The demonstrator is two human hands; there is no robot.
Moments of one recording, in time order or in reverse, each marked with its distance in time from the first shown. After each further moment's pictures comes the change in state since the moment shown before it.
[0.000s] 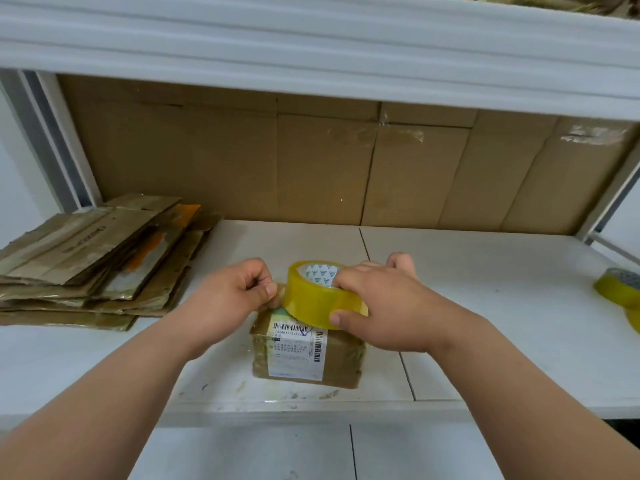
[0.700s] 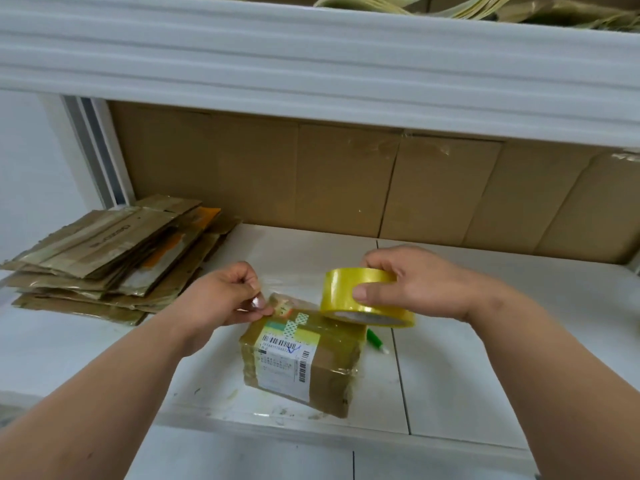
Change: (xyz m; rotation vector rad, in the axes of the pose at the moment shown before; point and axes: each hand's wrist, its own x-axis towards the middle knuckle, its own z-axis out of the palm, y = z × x) left_hand 0.015 0.002 0.000 -0.335 0.059 -0.284; right_hand 0.020 0.045 -0.048 0.416 -0.182 0.020
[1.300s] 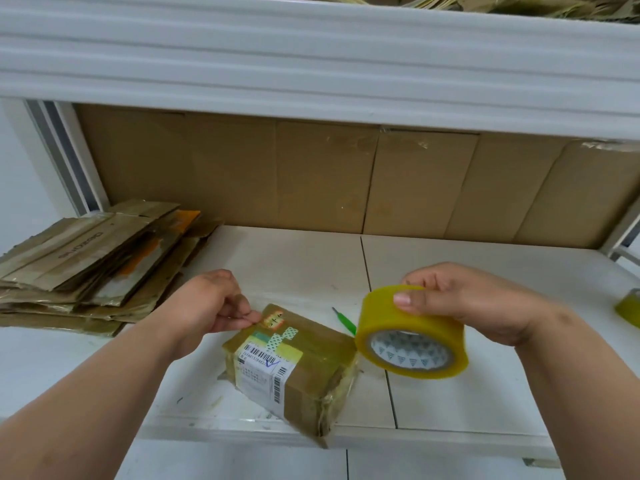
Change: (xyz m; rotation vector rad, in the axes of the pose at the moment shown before) left_hand 0.011 0.006 0.012 -0.106 0.037 -0.110; right_hand -0.045 0.052 -0.004 0.489 -0.031 0.119
